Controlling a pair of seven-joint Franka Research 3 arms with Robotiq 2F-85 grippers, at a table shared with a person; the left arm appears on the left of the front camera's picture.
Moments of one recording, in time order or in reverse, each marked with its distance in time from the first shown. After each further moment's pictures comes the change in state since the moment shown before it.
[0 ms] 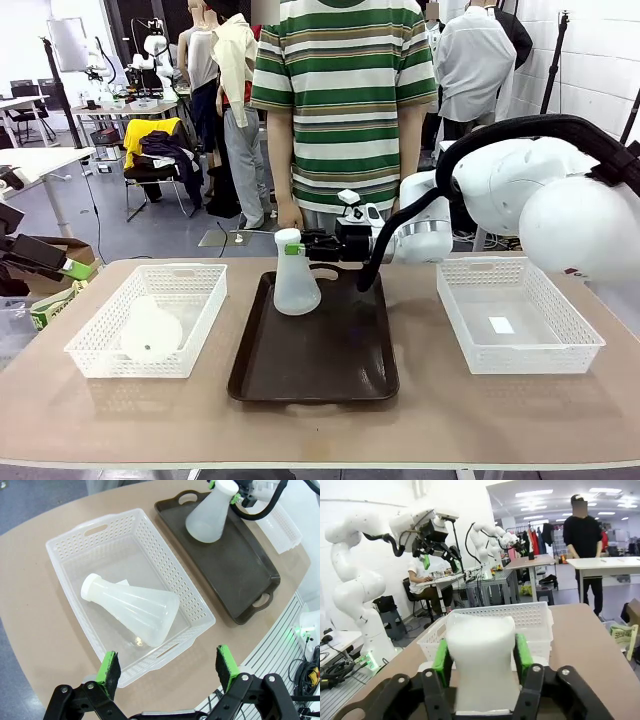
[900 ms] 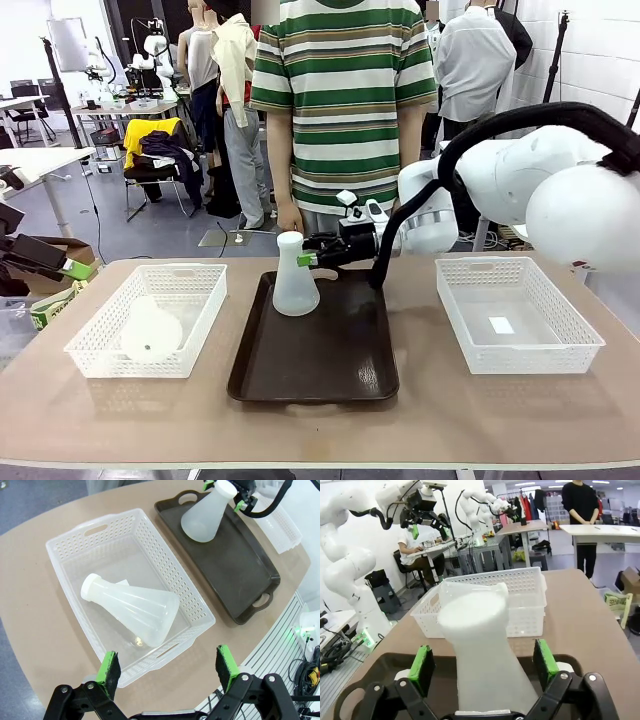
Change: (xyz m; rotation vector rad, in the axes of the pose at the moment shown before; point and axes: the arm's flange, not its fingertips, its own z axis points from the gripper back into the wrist) left arm 0.000 0.000 0.000 0.000 0.000 0.000; right arm 0.013 0.003 0.013 -0.050 0.190 -0.023
